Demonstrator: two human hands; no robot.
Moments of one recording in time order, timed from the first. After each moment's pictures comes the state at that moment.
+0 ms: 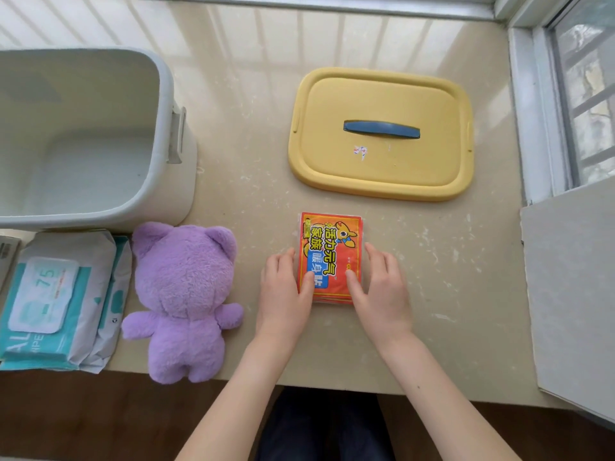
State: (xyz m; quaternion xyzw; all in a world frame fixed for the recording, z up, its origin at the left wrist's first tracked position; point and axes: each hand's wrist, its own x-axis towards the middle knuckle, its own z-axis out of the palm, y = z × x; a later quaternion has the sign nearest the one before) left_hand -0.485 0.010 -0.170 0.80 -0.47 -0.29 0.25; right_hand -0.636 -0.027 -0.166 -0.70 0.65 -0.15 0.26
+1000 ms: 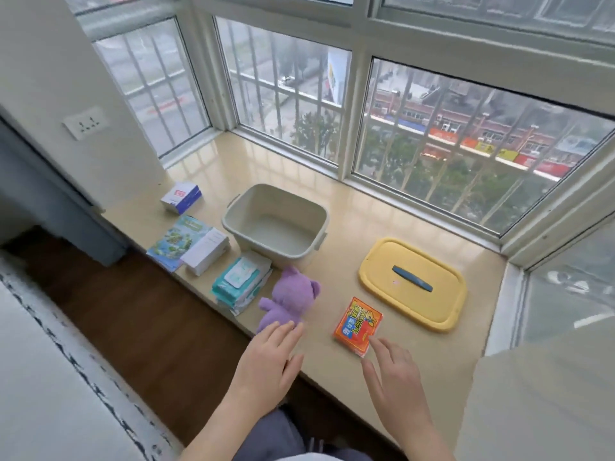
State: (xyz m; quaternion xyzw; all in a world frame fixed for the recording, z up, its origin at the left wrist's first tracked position) left_hand -0.502 0.214 0.140 0.80 -0.56 -0.05 0.21; right_hand -0.704 0.063 0.120 -0.90 0.38 -0.12 0.19
